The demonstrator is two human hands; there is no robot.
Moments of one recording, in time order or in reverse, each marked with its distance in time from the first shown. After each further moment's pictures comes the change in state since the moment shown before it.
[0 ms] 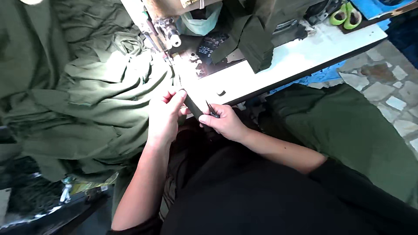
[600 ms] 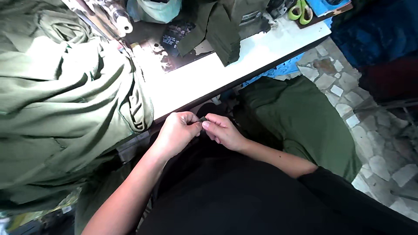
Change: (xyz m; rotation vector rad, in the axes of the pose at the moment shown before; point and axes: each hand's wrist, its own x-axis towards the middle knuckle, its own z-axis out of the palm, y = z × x) left_hand -0.027 -0.027 0.043 0.611 -0.480 -0.255; right_hand -0.065 0.019 -0.046 -0.083 0.047 0.186
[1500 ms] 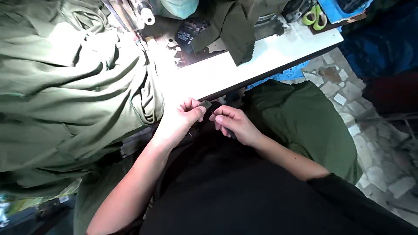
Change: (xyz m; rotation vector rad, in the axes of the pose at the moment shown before) left_hand 0.006 -0.014 -0.010 -0.413 0.135 0.157; right_hand 0.002 -0.019 -0.012 -0.071 -0.028 0.020
